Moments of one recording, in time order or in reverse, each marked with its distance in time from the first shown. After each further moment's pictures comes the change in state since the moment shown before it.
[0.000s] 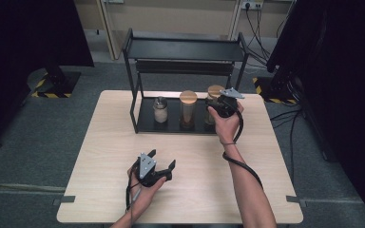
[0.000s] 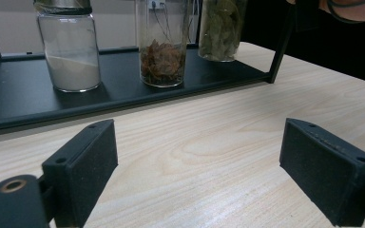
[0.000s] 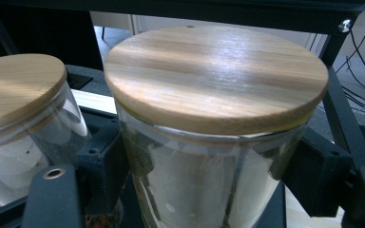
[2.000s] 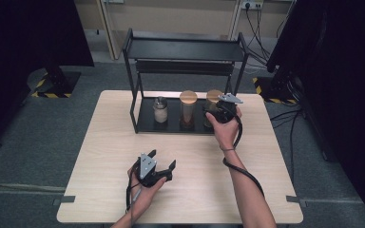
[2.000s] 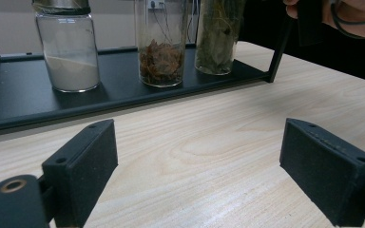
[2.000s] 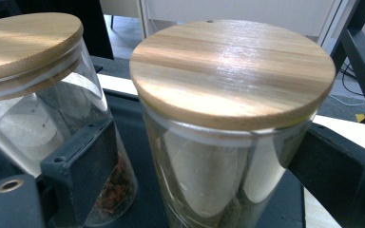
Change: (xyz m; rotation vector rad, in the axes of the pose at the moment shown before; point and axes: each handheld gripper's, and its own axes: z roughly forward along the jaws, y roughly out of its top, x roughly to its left) left arm -0.001 0.000 0.000 -0.001 -0.001 0.001; right arm 0.005 -0.017 -0.003 0.040 0.041 0.010
